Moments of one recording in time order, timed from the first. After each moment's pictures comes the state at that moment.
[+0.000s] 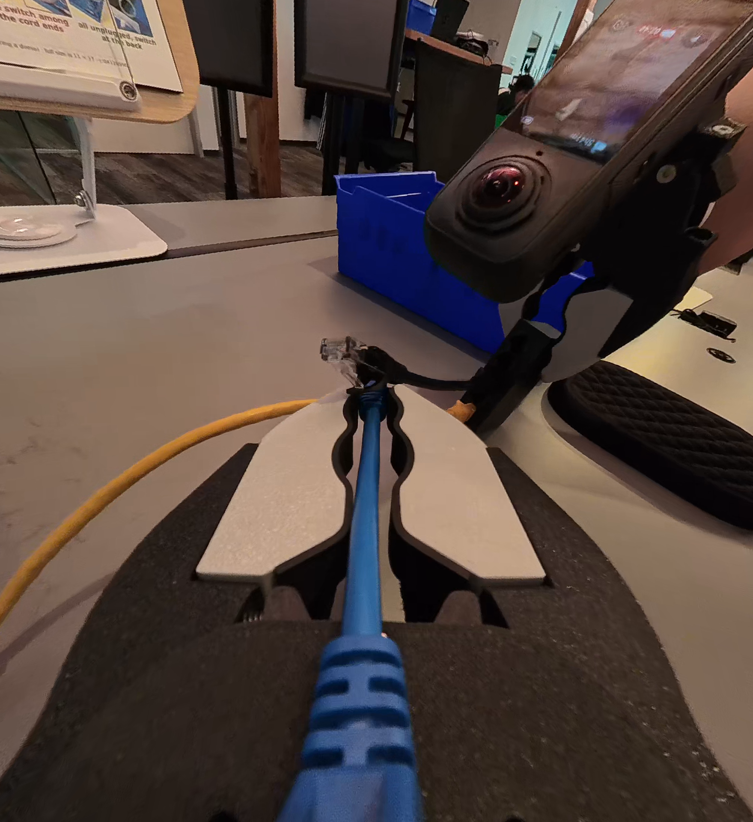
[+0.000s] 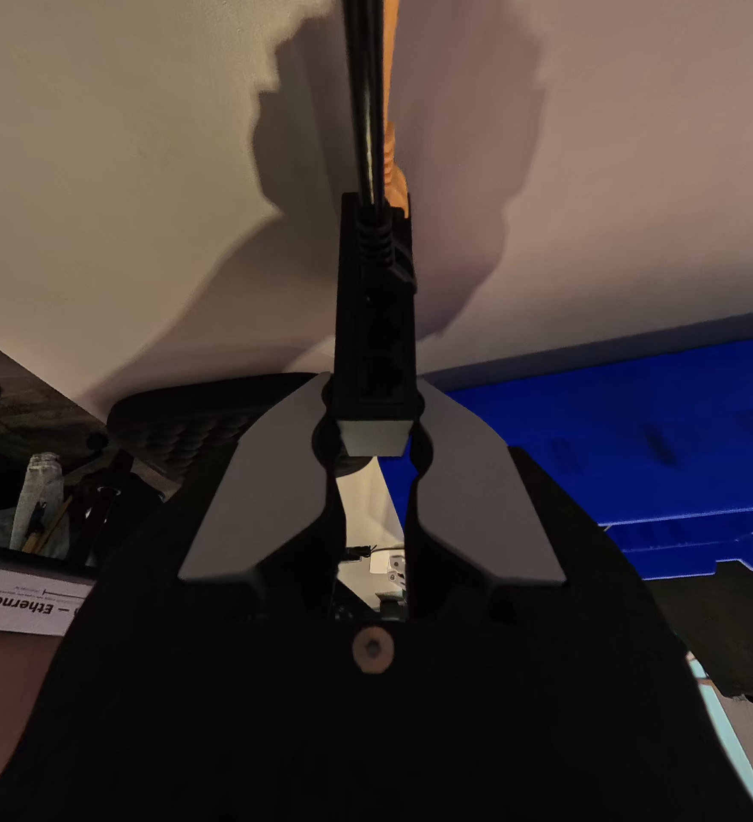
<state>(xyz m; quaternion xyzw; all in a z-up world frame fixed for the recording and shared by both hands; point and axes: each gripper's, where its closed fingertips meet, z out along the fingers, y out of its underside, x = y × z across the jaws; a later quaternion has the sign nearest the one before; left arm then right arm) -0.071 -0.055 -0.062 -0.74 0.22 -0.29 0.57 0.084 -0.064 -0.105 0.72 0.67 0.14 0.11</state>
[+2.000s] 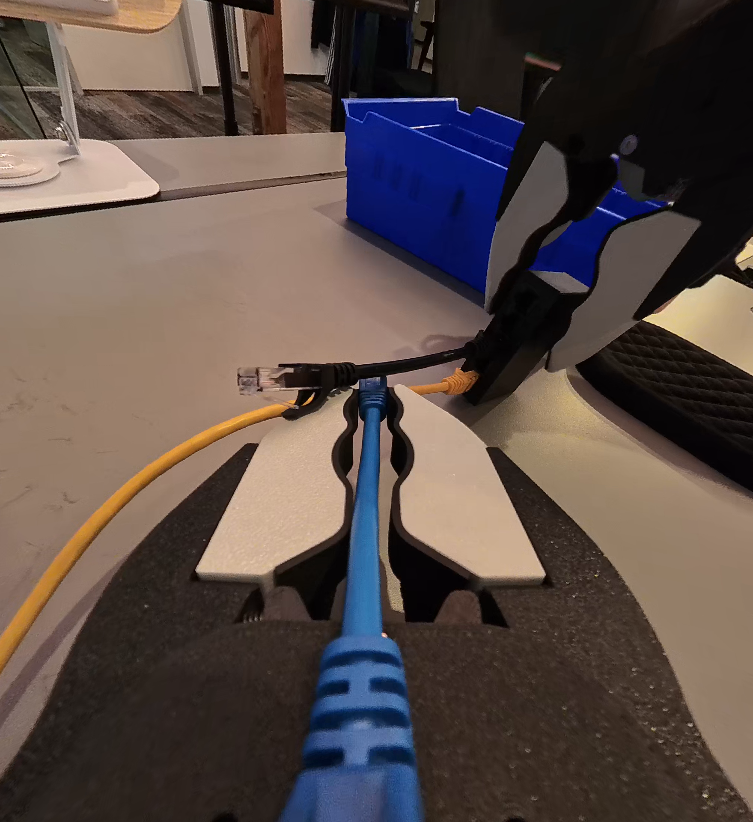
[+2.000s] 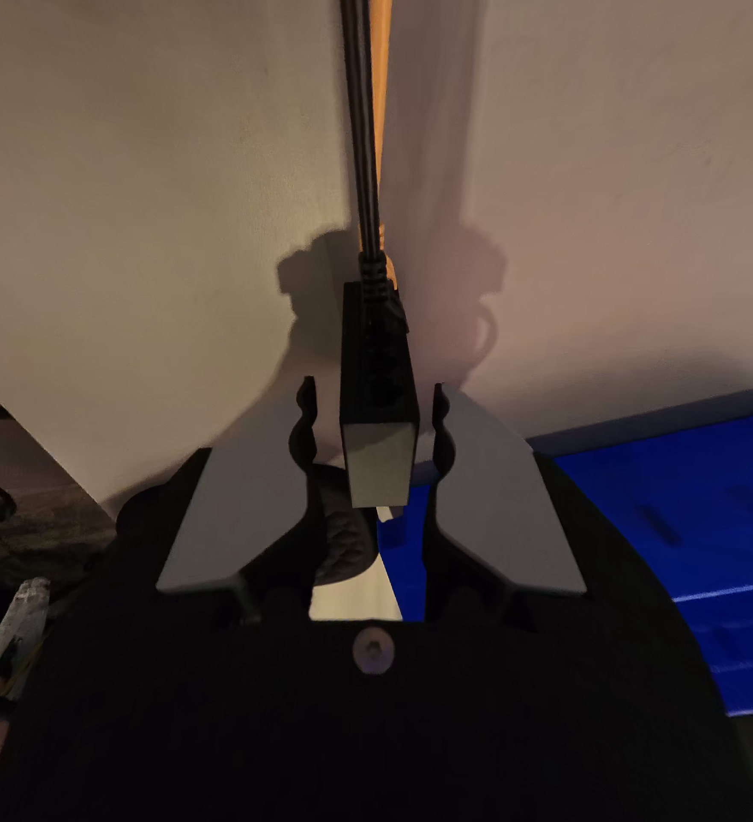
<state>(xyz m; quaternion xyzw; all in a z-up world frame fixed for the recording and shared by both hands) -0.071 -0.054 -0.089 -0.77 0.23 -0.26 0.53 0.048 -0.058 -0.113 0.74 0.67 0.02 -0.01</state>
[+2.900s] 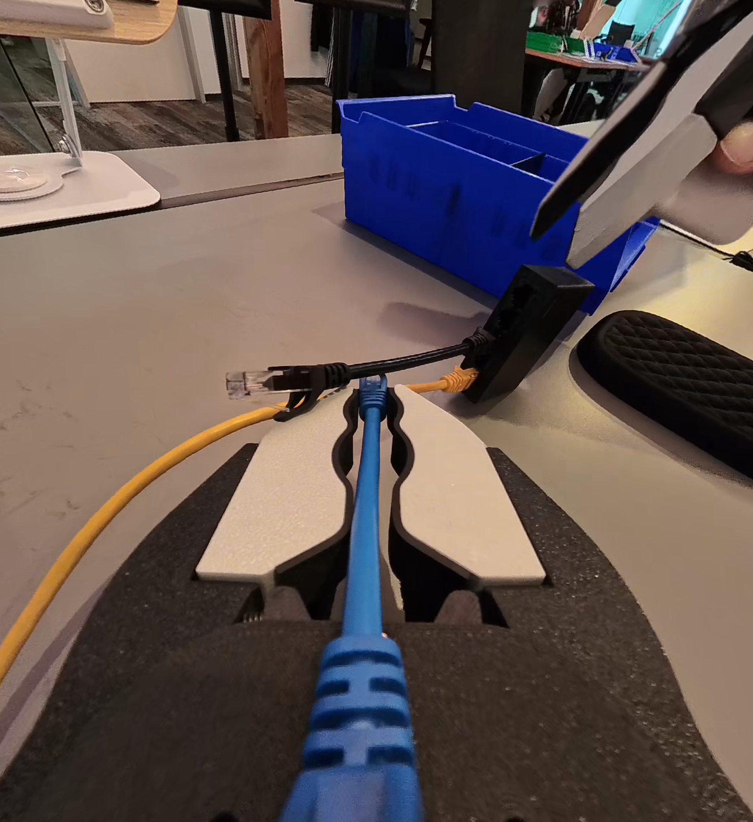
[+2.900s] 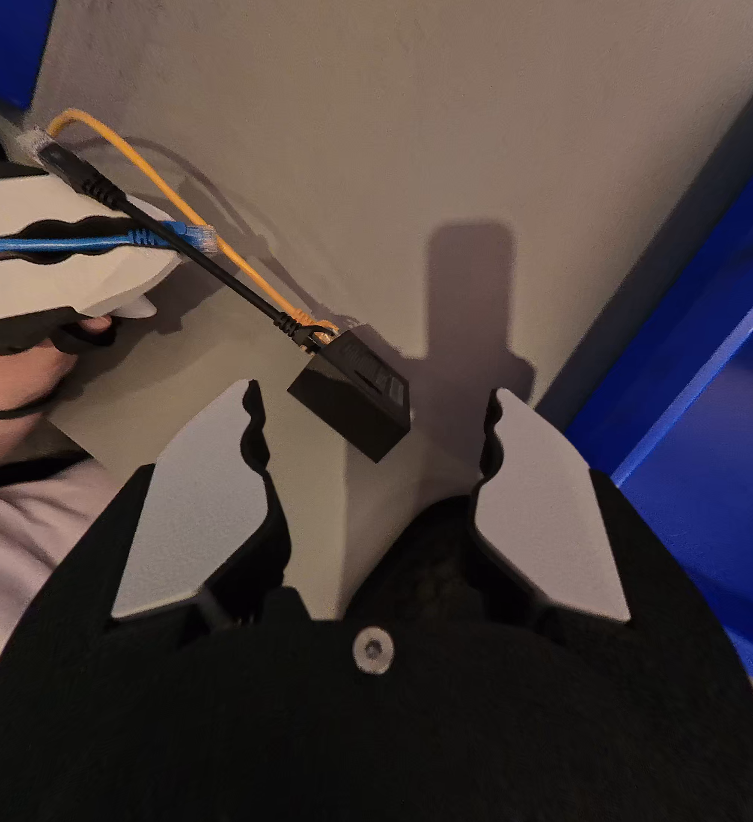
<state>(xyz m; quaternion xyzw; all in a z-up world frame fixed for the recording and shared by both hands) -0.068 -0.055 -0.089 -0.77 0.24 -0.25 0.54 0.061 -0.044 -0.073 0.93 0.29 -0.19 -0.15</state>
